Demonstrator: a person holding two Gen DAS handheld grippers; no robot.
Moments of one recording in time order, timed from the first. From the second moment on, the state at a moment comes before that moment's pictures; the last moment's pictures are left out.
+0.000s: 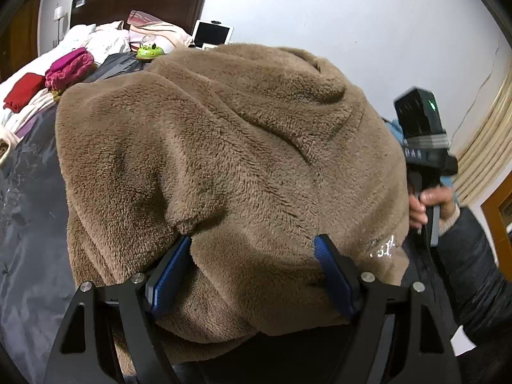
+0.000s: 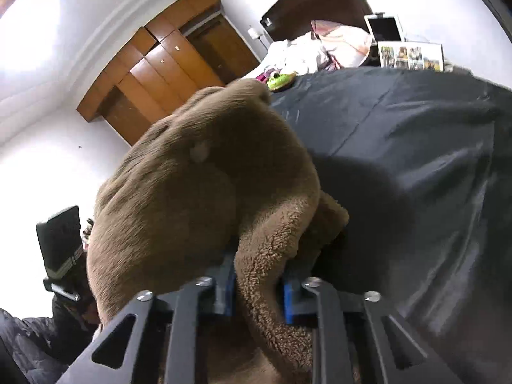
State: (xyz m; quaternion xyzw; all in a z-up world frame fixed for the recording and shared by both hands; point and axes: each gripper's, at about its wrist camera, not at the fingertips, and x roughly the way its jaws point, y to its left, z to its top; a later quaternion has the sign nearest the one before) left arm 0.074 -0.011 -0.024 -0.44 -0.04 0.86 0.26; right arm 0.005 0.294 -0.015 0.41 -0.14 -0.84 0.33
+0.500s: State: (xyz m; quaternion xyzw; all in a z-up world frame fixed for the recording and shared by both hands) left arm 0.035 -0.105 0.036 -0.39 -0.14 0.90 0.15; right arm 0.124 0.316 0.075 0.31 -0.08 -0.93 0.20
